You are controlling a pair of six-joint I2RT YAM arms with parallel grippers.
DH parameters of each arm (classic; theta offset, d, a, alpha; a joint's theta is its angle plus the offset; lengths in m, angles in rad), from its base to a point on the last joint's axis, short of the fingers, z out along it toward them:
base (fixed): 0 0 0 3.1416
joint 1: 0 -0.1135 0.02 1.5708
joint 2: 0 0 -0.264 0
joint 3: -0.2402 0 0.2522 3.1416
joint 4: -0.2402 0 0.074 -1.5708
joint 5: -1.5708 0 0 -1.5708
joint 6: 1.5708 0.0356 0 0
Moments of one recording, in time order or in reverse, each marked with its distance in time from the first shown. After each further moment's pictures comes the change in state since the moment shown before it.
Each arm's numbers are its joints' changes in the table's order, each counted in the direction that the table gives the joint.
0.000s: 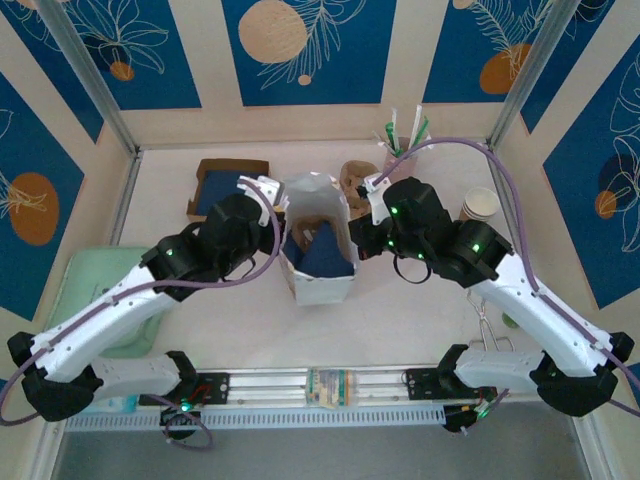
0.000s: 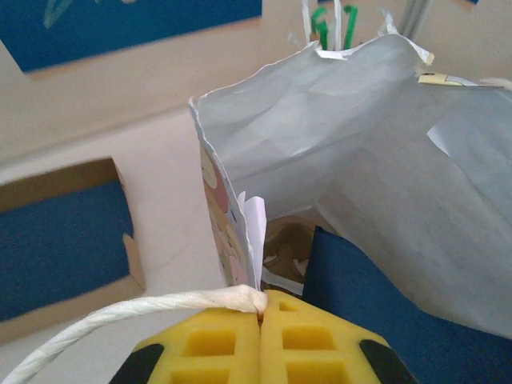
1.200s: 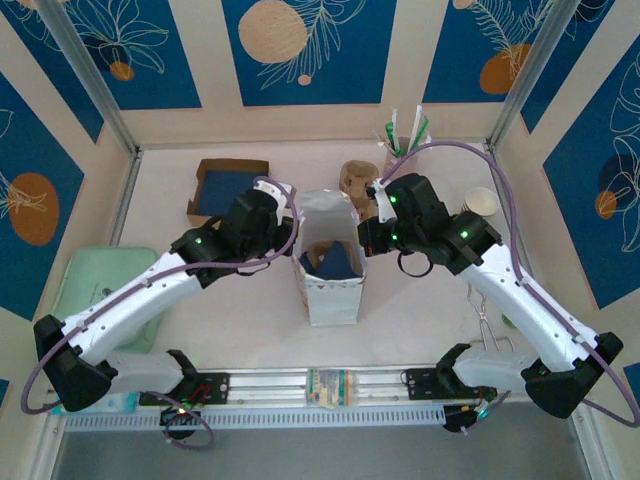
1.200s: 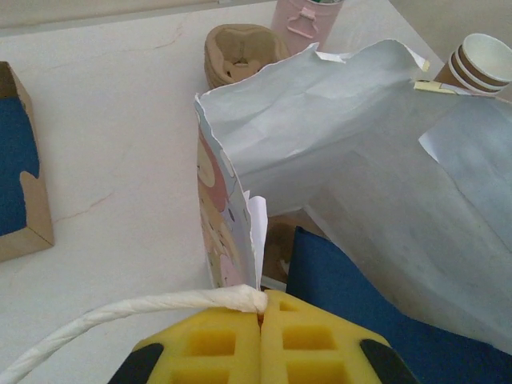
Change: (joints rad) left arm -0.089 0.096 0.093 0.105 -0.215 -0.121; right arm 0.164 0.025 0.083 -0.038 0.134 0.060
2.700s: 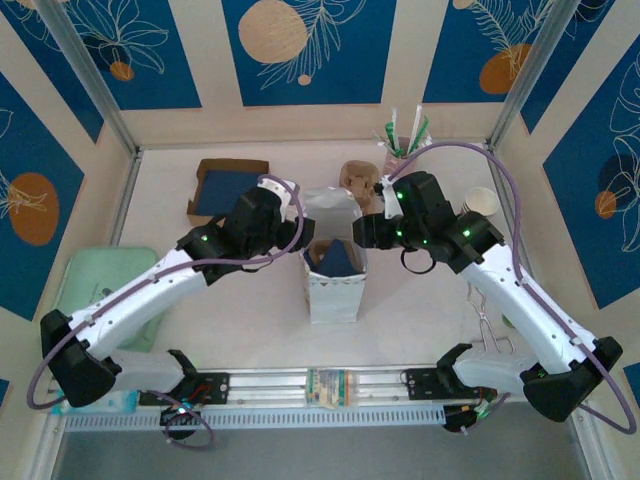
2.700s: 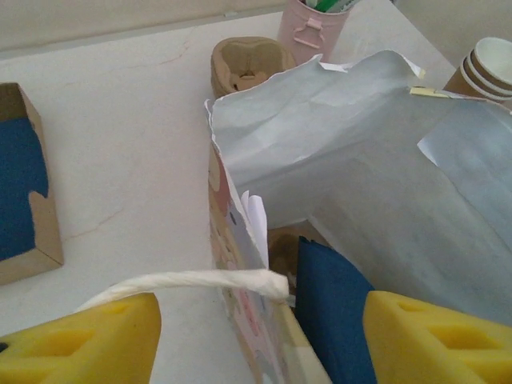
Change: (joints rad) left arm -0.008 0.030 -0.005 0.039 0.024 0.047; right arm 0.063 -0.010 0.027 0.037 0.029 0.012
